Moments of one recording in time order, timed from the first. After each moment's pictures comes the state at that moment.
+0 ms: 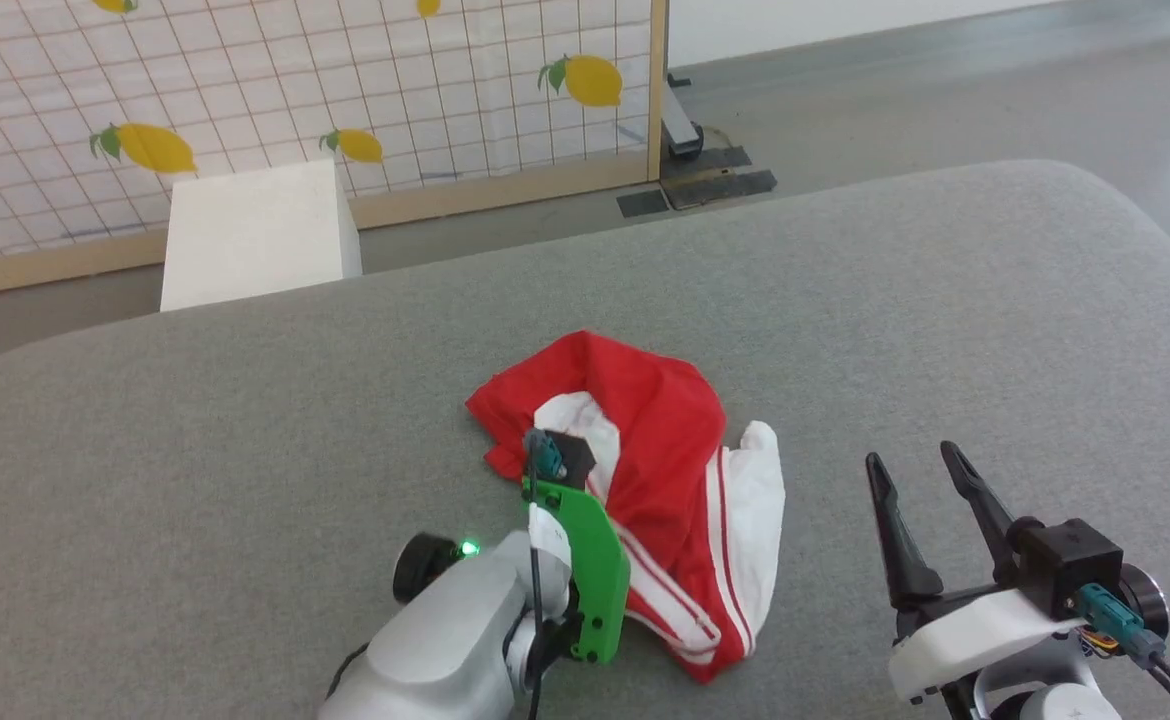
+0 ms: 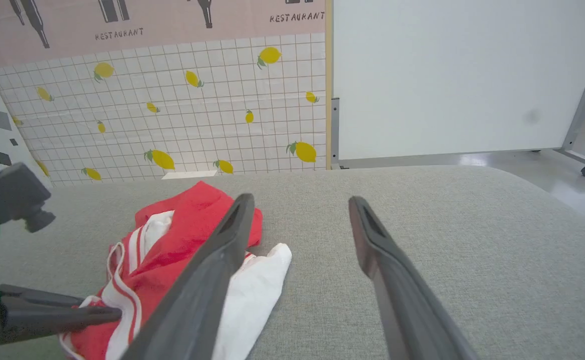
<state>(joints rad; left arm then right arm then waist) -0.57 0.05 -0.79 0.76 -0.70 0.05 0.42 0.00 -0.05 0.05 0.09 0.10 0.13 -0.16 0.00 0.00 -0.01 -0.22</state>
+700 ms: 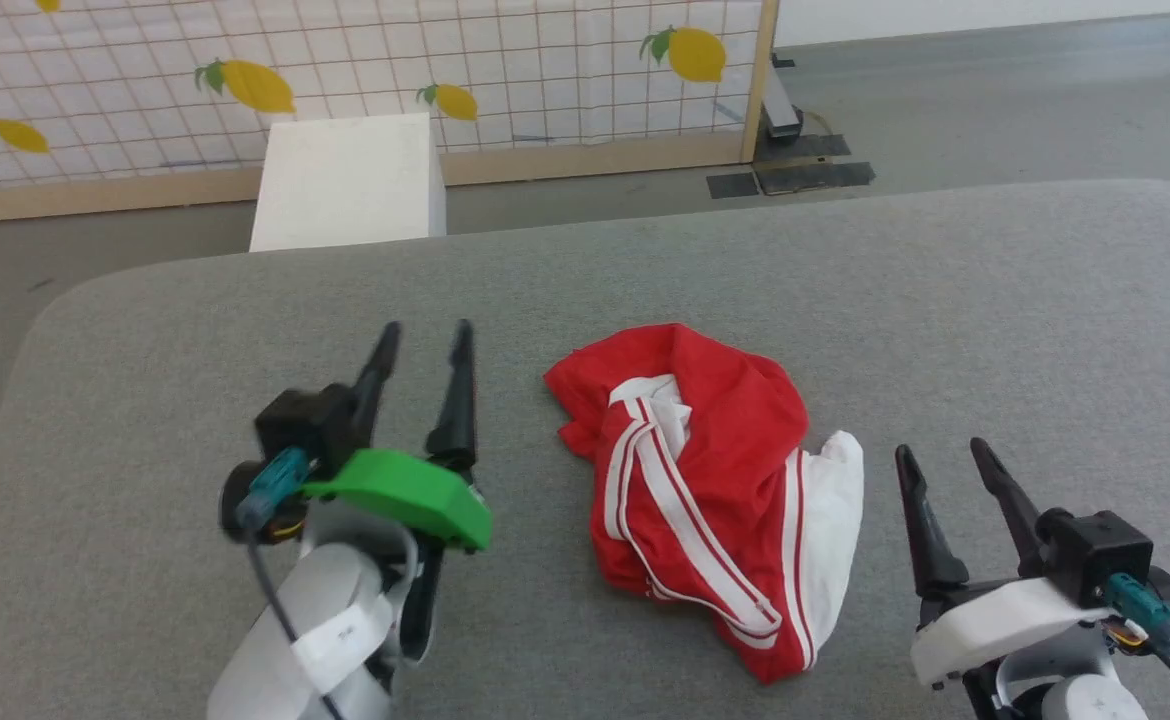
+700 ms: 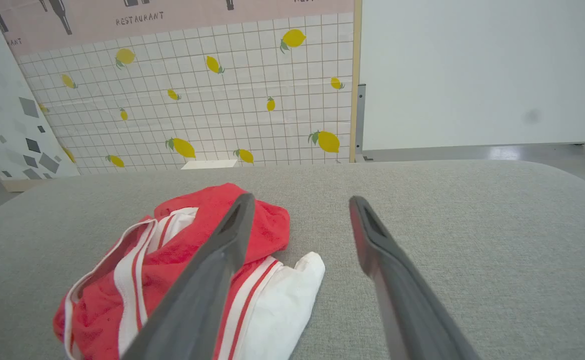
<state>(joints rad) -0.36 0.18 -0.42 0.28 -0.55 0.12 -0.26 -0.01 -0.05 0.00 0.12 0.12 0.13 -0.15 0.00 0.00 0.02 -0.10</state>
